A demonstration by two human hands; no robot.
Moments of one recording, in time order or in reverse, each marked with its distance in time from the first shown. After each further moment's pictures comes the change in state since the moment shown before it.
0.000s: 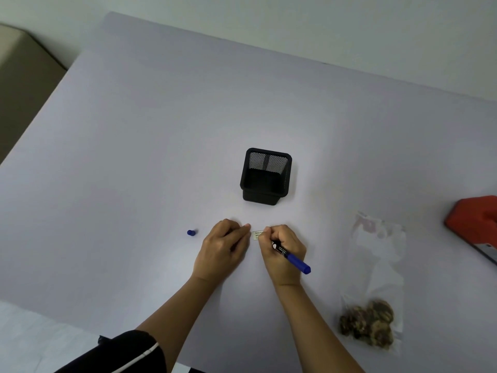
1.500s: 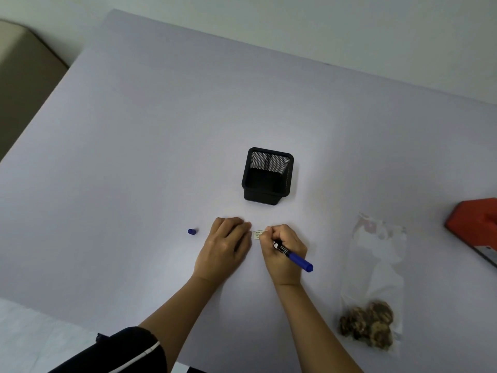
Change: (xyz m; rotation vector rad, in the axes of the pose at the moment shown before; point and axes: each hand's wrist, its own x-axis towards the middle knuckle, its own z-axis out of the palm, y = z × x) left_hand -0.001 -0.001 0.003 0.104 -0.007 0.063; right_hand 0.000 -0.001 -0.002 0.058 -0.019 0.008
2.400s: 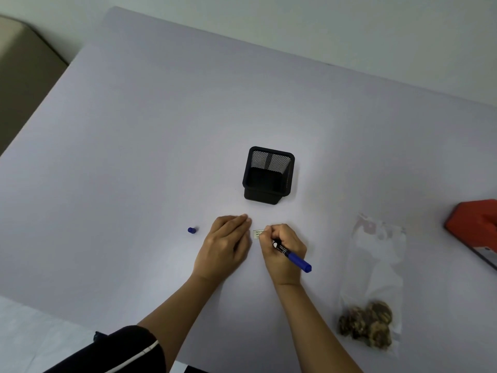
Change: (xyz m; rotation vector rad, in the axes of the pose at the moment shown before) left_hand -0.001 -0.001 -0.002 -0.015 -0.019 -0.007; right_hand -0.003 0.003 0.004 -0.018 -0.005 -0.013
